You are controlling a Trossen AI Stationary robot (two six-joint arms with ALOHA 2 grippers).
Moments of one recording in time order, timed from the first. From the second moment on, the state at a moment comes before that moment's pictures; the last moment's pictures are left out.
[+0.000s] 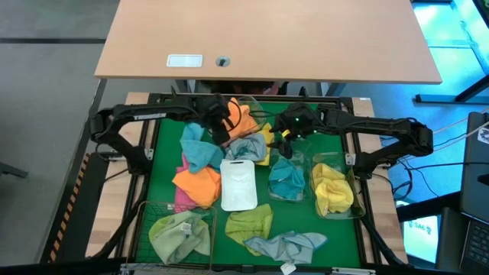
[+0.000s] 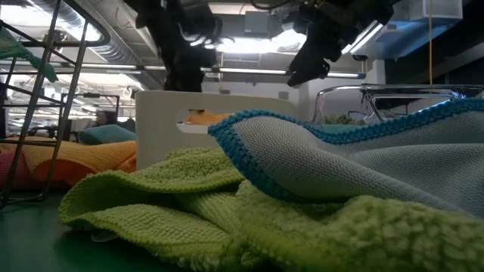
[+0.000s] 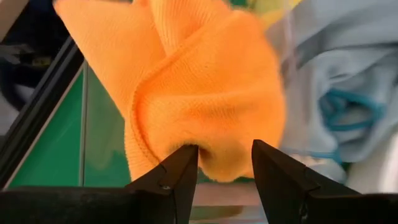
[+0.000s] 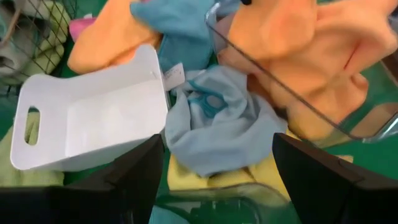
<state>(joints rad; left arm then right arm) 0.39 1.54 1.19 -0.70 -0.10 -0.10 -0.25 1.35 1.06 -0.44 -0.20 0.00</state>
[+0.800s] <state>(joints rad) 0.38 1.35 1.19 -0.71 0.04 -0.10 -0.10 1.58 1.06 -0.35 0.12 -0.03</state>
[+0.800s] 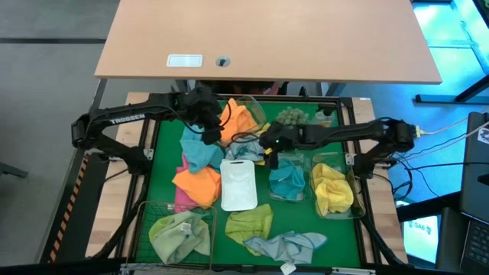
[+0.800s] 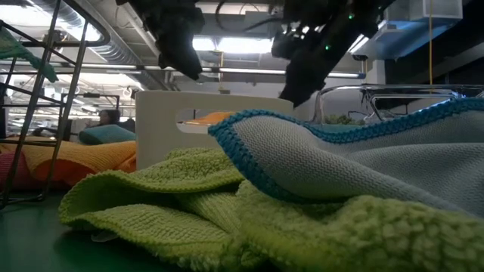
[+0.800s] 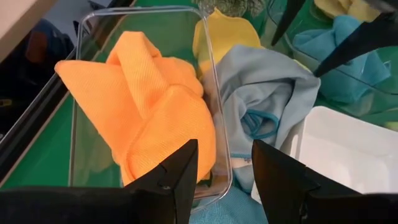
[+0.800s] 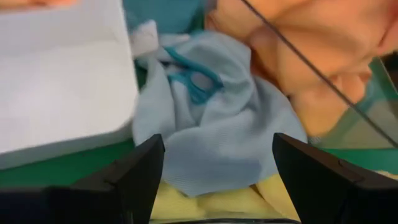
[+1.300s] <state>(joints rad) 0.38 1.35 1.19 -0.71 0.04 -0.10 -0.10 1.67 1.06 -0.35 0.07 -0.03</state>
